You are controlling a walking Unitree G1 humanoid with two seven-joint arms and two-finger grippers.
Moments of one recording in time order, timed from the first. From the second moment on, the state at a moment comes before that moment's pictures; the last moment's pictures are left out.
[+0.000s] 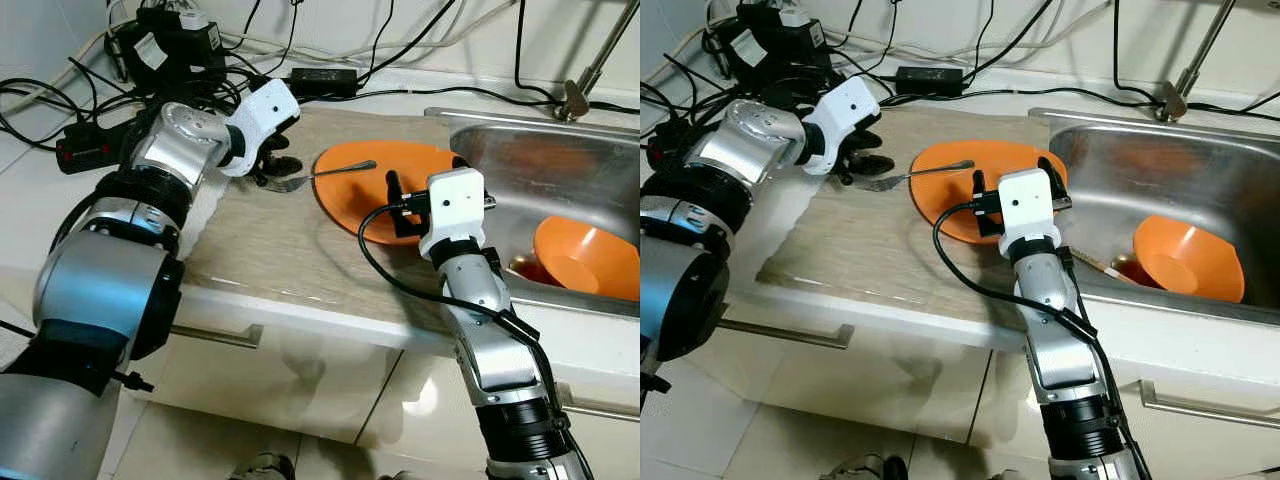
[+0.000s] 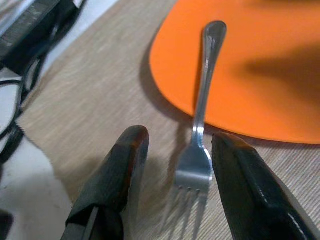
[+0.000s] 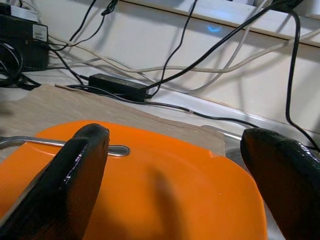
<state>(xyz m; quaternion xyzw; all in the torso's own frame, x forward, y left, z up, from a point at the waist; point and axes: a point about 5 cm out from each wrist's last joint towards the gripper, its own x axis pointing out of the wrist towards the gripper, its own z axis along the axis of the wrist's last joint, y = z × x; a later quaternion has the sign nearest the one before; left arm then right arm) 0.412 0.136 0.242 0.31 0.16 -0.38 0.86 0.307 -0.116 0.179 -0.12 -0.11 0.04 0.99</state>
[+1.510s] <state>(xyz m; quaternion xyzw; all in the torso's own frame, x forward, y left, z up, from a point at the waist) 0.408 0.129 0.205 0.32 0.21 -0.36 0.85 0.300 -0.123 0.181 -0.12 -0.12 0.03 0.98</state>
